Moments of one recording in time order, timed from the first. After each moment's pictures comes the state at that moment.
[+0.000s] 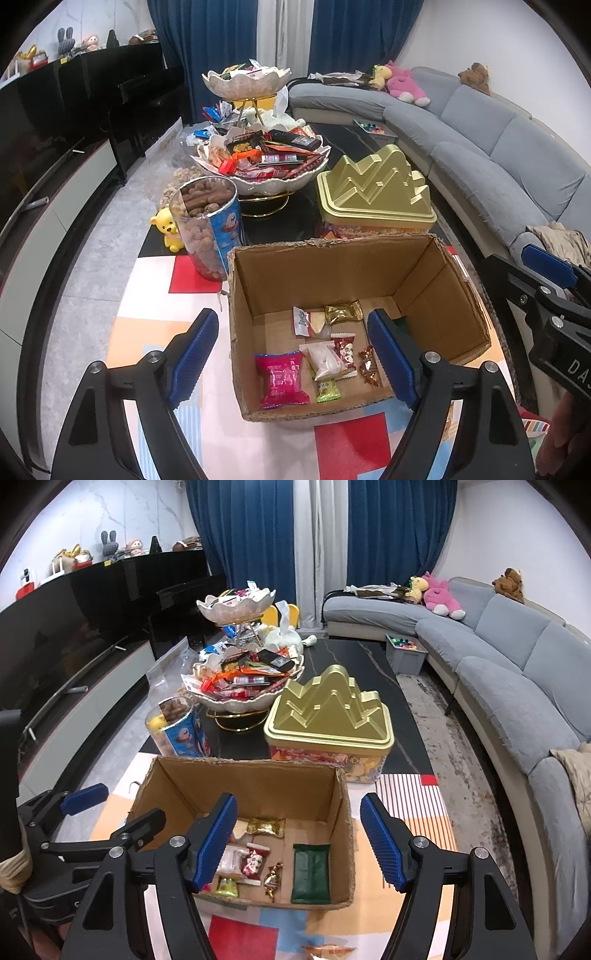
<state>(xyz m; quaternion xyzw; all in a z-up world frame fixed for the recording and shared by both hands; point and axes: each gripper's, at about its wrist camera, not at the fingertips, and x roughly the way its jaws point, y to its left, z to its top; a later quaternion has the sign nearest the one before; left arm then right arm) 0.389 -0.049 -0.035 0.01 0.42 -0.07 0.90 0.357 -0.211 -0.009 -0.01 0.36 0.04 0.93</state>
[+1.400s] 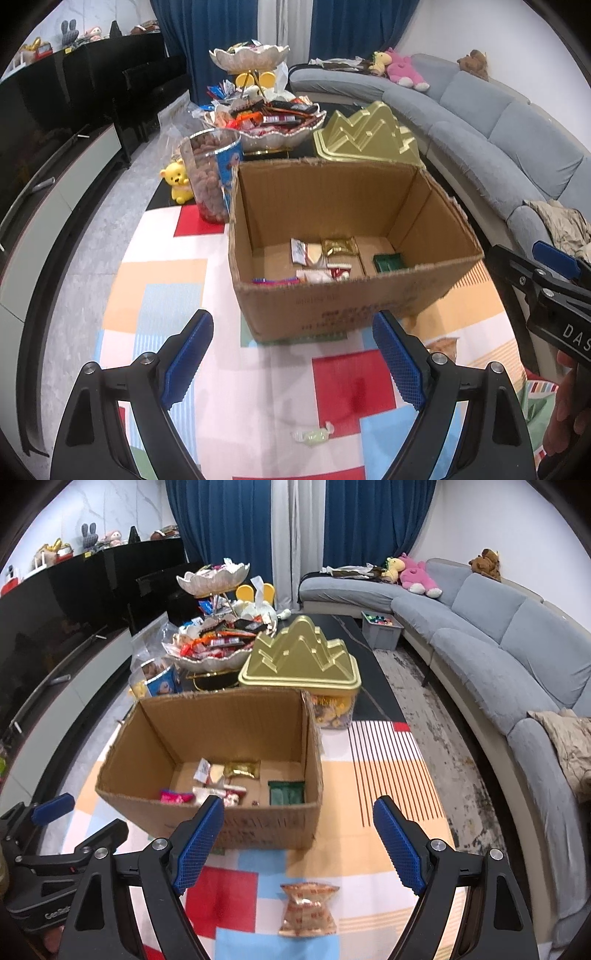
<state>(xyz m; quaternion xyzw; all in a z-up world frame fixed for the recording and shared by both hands) 0.311 -0.047 -0.067 0.01 0.45 -0.07 0.89 0.295 -0.228 -0.050 -0.01 0.40 -0.01 0.92</state>
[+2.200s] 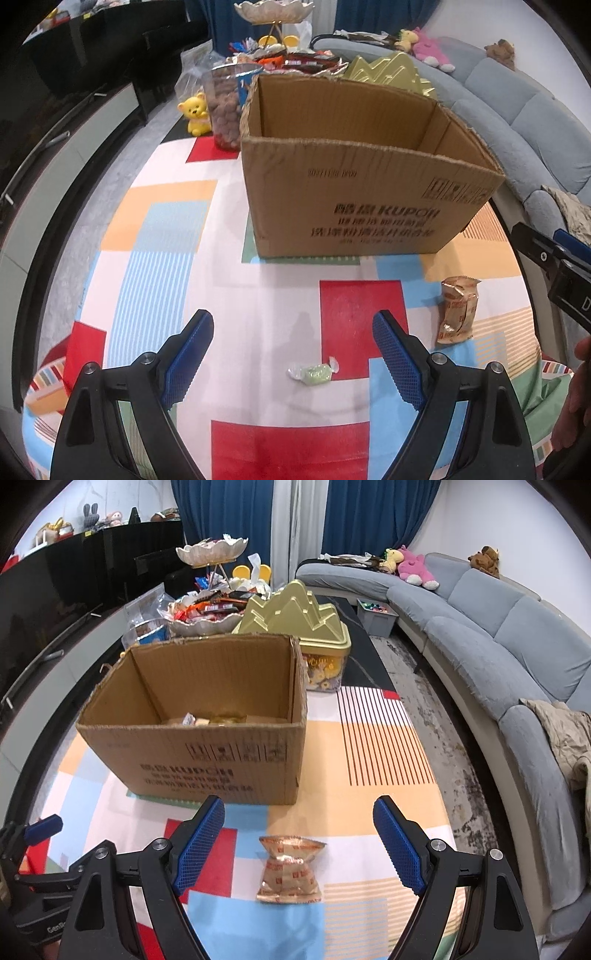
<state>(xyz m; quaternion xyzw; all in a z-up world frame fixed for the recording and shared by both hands) 0.264 -0.045 -0.123 -0.01 0.50 -0.02 0.87 0.263 -0.234 -0.088 -0.03 0.42 -0.02 0.91</state>
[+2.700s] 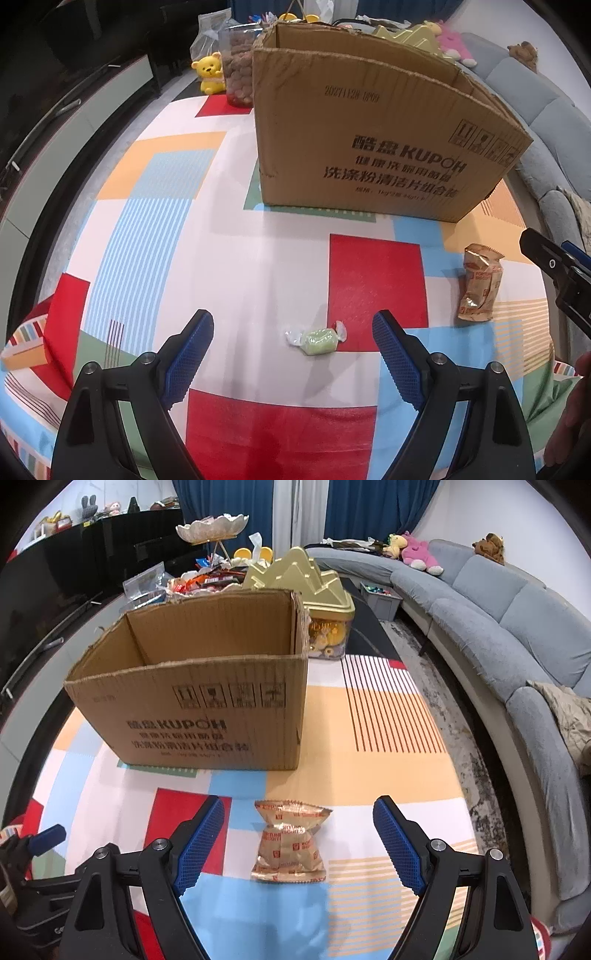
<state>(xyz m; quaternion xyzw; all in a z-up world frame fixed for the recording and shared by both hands) 0.248 -0.048 -0.164 -0.03 0.53 0.01 0.85 0.253 -0.237 -0.128 -0.03 0.44 -0.01 0.90</state>
